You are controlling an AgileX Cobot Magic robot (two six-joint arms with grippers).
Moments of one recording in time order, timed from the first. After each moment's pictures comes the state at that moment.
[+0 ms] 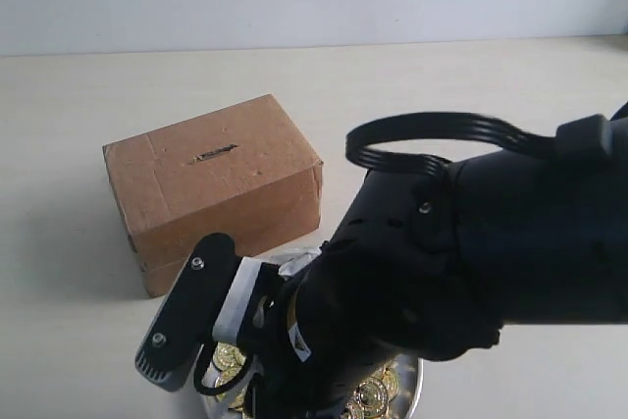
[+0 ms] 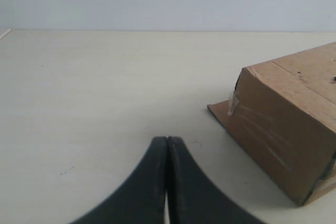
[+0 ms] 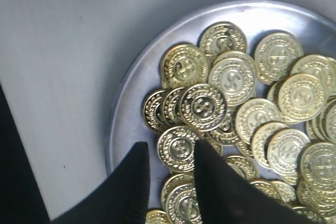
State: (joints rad) left arm 0.03 0.01 0.00 -0.21 0.37 0.21; right arm 1.01 1.68 -0.90 0.05 0.56 -0.21
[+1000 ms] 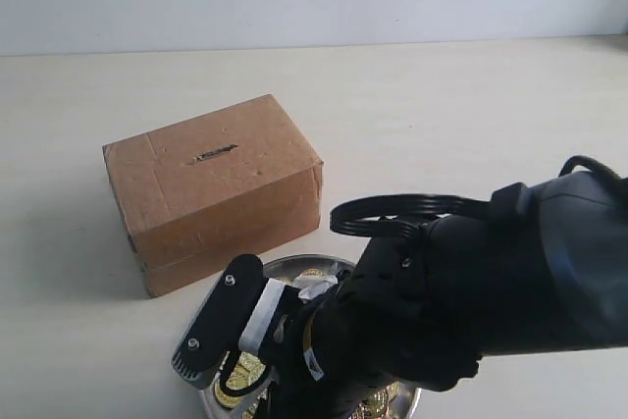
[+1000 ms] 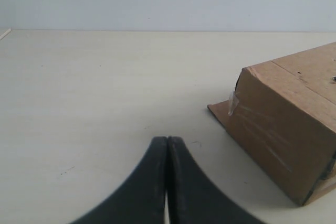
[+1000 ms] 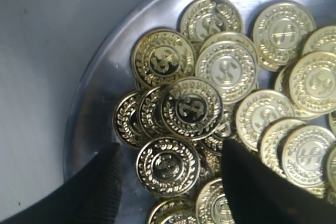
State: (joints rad) left arm 0.03 0.01 0.00 -0.21 0.37 0.21; right arm 0.98 1.77 -0.81 0.05 0.36 -0.13
